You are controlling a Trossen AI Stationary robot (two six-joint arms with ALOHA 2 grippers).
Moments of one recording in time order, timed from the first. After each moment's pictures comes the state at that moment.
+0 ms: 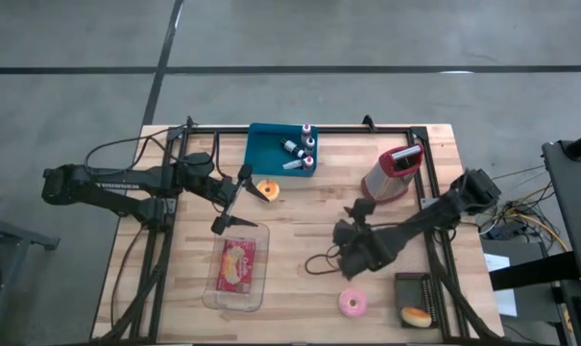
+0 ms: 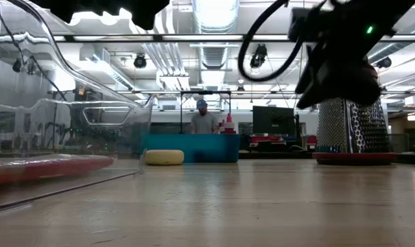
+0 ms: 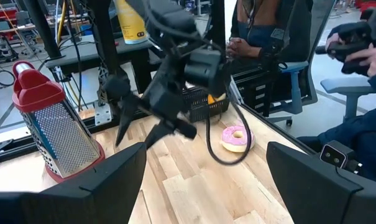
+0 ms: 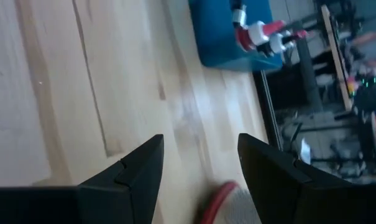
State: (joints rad) left arm 0.10 1.05 0.71 0.09 0.48 0.24; right arm 0.48 1.72 1.10 -0.97 0.95 0.60
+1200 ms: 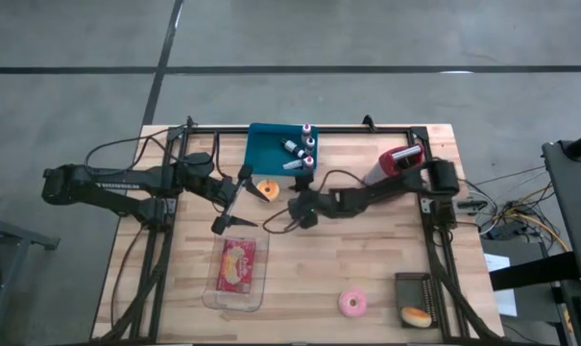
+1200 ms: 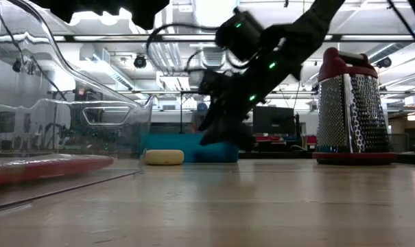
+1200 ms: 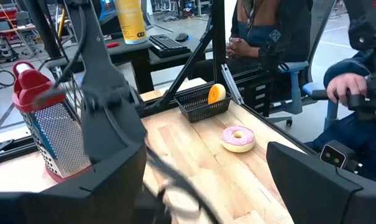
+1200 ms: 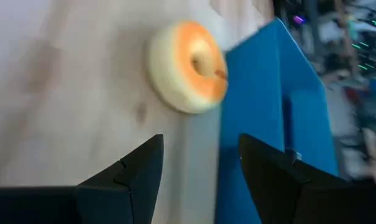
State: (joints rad) left arm 0.10 1.05 0.71 0.09 0.48 0.24; right arm 0.00 1.94 1.05 0.20 0.50 -0.58
